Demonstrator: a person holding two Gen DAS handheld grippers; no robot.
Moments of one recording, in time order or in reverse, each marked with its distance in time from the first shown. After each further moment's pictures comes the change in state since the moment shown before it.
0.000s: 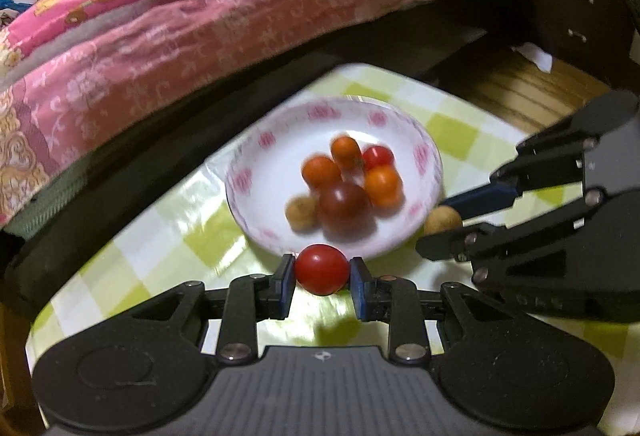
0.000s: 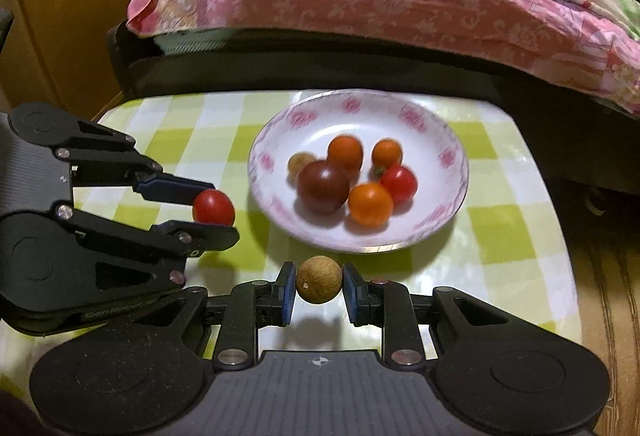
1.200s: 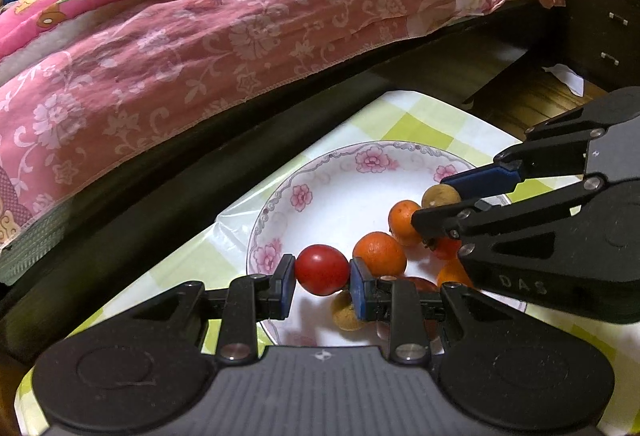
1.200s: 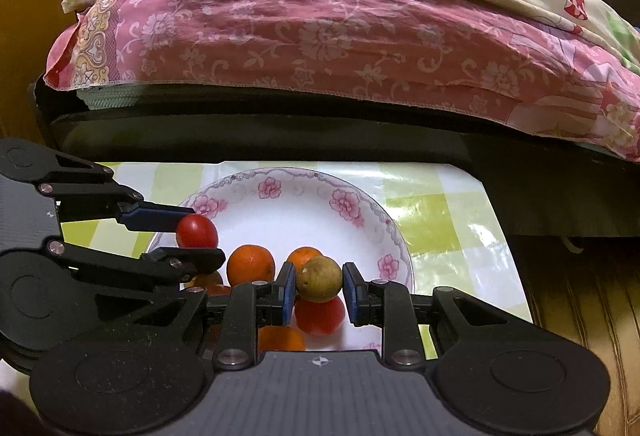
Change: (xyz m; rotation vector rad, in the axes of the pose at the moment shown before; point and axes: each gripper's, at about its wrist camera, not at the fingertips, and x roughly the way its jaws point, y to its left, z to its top) left arm 0.068 0.028 0.046 -0.043 -0.016 0.037; right arm 0.053 -0.050 0.061 0.015 -0.073 -0.081
